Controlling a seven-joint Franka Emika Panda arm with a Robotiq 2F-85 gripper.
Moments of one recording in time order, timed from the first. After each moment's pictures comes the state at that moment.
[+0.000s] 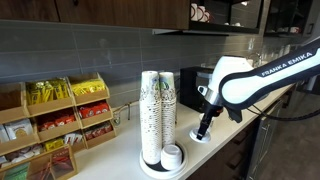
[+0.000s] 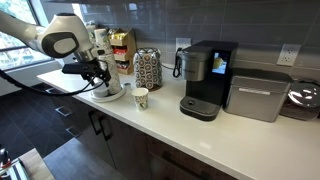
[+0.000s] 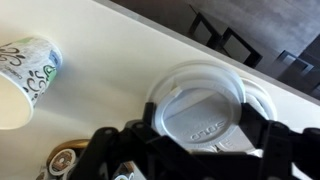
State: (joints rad) arm 0.18 -0.32 0.00 -2.52 0.14 2.47 -0.44
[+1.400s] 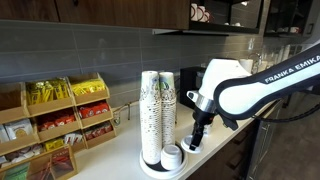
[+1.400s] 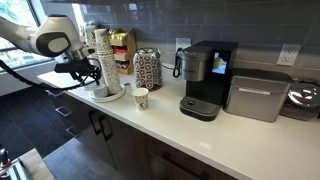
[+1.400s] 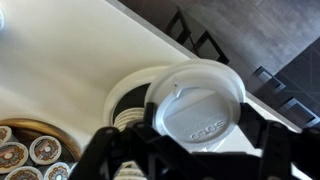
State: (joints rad) arm 0.27 -0.30 0.06 -2.51 0.14 2.46 -0.46
